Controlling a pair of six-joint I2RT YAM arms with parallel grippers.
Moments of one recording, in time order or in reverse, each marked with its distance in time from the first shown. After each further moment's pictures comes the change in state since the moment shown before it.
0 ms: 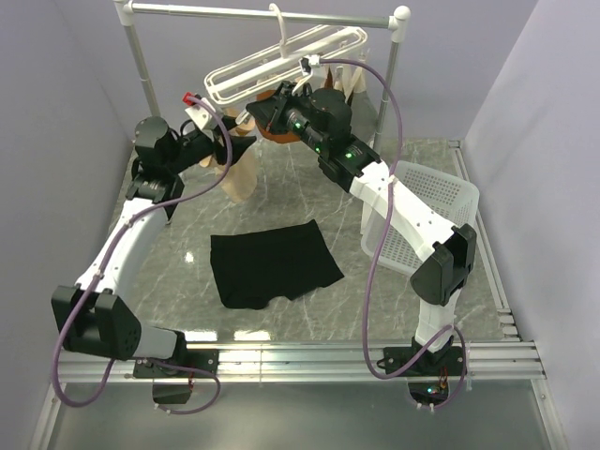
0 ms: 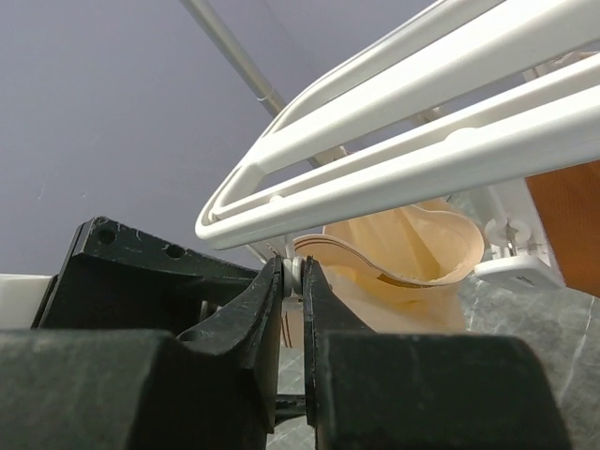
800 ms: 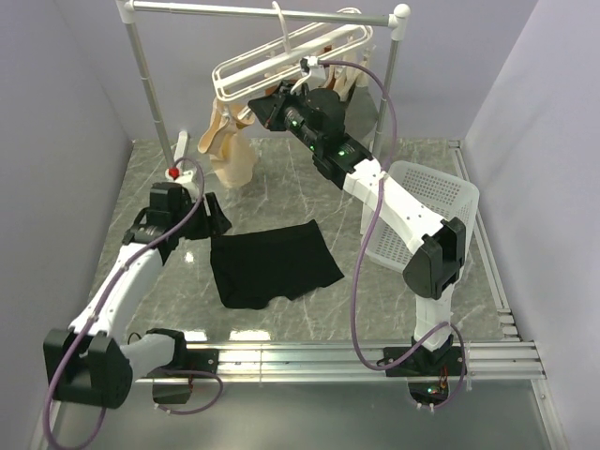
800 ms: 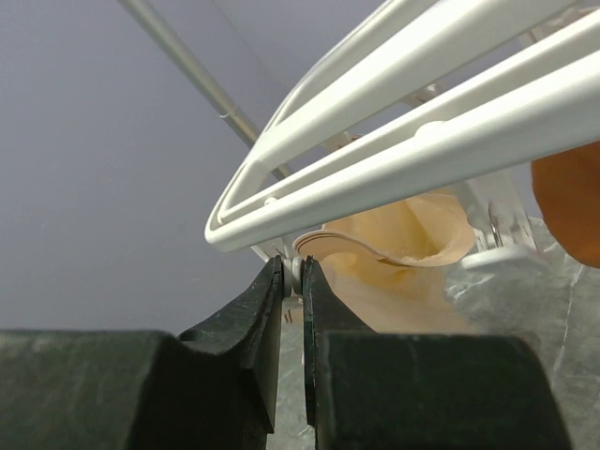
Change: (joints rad) left arm 0.038 -0.306 -0.422 -0.652 -0.481 -0.422; right arm -0.021 0.066 0.024 0.041 0.052 0.000
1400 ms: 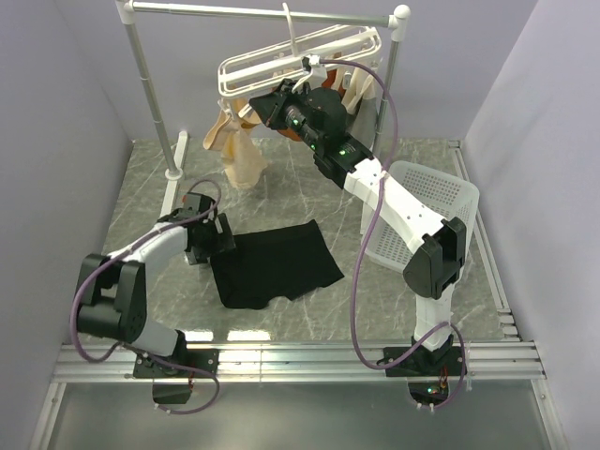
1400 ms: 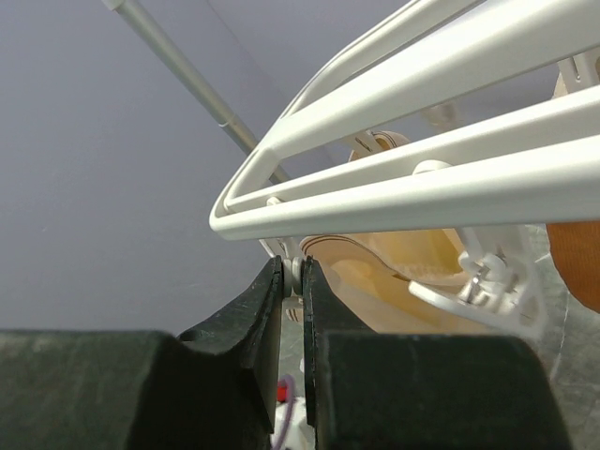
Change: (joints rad) left arm -0.049 0.369 -0.045 -0.057 -0.246 -0.227; right arm -0.007 0.000 0.000 0.016 0.000 -0.003
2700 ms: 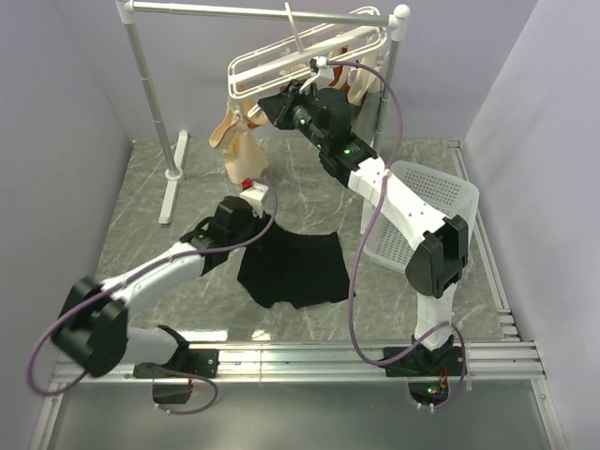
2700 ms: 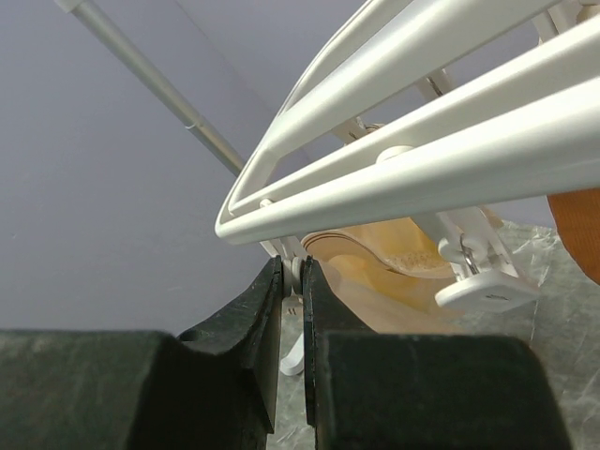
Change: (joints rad) left arm -0.389 -0.104 -0.022 0.345 -0.093 0.325; right arm -0.040 -0.004 -0.043 0.018 -0.012 0.000
